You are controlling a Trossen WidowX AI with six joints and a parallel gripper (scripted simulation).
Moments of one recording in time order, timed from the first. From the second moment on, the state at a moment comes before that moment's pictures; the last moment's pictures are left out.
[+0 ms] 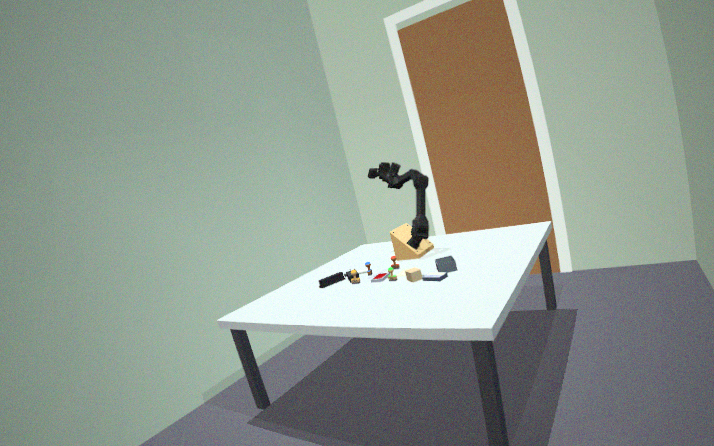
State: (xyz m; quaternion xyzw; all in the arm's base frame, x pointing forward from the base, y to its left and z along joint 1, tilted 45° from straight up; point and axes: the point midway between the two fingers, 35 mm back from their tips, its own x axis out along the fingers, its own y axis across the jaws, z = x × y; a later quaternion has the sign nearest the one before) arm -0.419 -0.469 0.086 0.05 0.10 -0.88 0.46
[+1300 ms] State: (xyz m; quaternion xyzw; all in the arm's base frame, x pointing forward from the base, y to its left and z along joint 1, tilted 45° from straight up) arm 0.157 -0.500 0.024 0.23 0.34 -0.38 0.83
